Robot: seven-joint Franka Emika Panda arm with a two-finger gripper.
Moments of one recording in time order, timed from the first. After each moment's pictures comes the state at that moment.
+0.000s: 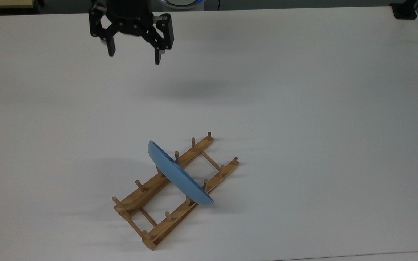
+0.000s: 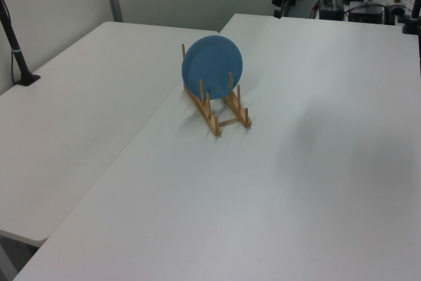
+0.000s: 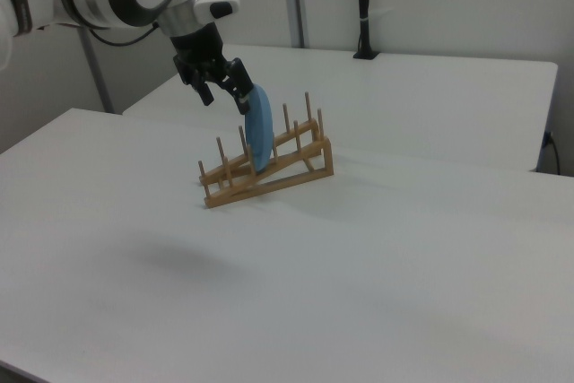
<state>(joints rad) 0.01 0.13 -0.05 -1.55 -0.07 1.90 0.12</state>
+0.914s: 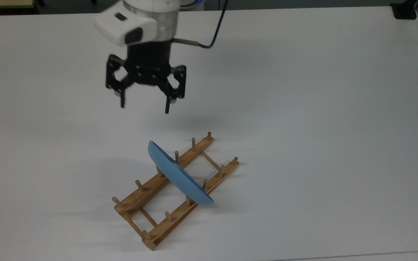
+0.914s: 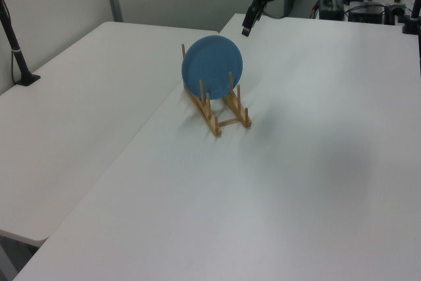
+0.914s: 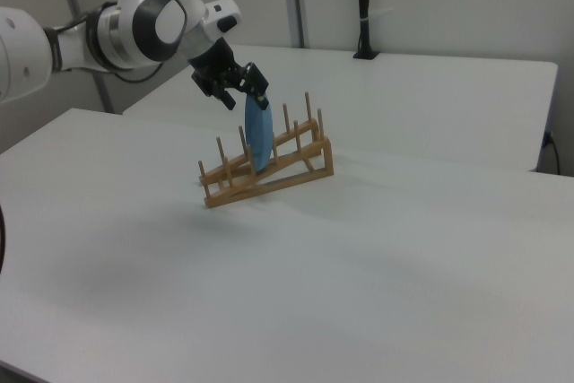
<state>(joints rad) 0.06 0.28 -0.03 -1.55 -0.23 2.23 0.12</state>
